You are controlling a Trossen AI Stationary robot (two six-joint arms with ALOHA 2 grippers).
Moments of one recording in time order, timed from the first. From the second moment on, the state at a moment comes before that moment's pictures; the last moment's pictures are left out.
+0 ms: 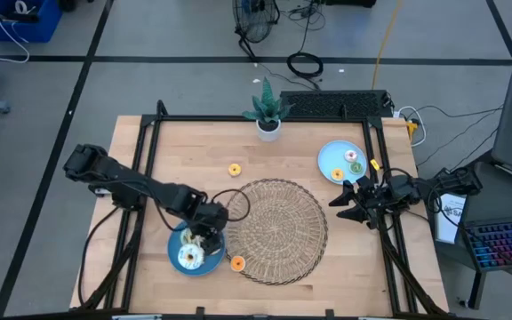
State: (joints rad) left arm -0.30 1.54 1.05 -0.77 0.23 -0.91; right arm 0.22 0.02 0.02 0.04 -0.05 0.61
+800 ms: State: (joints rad) left arm -0.50 1.79 1.20 -0.42 -0.13 -0.39; right arm 0.22 0.02 0.02 0.03 -0.05 0.61
